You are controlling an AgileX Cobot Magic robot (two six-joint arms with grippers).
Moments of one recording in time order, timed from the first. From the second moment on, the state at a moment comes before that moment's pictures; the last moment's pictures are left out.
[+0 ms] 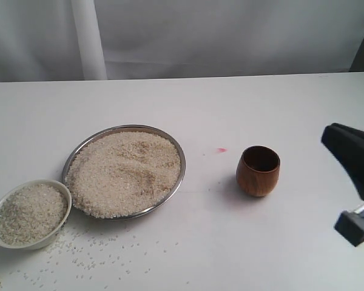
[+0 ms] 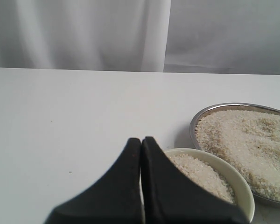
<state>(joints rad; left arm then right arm) 0.00 0.00 0.00 0.05 0.29 -0.09 0.58 0.67 -0.21 0.17 -0.32 -0.15</state>
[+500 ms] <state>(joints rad) 0.00 0.00 0.00 0.05 0.29 -0.09 0.43 0.22 -0.18 0.06 -0.08 -0.17</state>
